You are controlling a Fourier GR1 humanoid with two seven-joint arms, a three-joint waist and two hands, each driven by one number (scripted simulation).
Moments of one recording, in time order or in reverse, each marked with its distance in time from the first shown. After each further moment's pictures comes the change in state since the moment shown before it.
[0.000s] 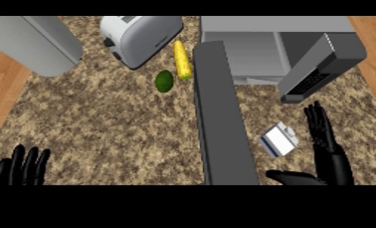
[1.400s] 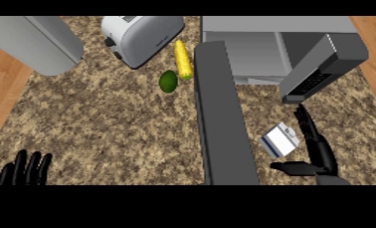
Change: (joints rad) left arm 0.029 -0.004 0.001 0.035 0.000 -0.008 -0.054; right arm -0.354 -0.122 -0.127 0.875 0.078 0.071 -0.368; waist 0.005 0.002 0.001
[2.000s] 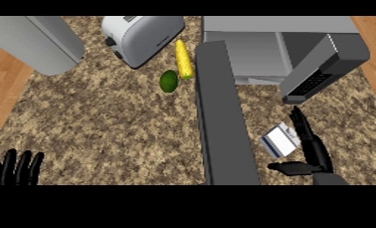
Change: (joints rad) left arm -0.013 0.018 0.038 -0.021 0.047 -0.015 0.025; right arm -0.110 -0.014 -0.021 0.254 0.003 0.024 -0.070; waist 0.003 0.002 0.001
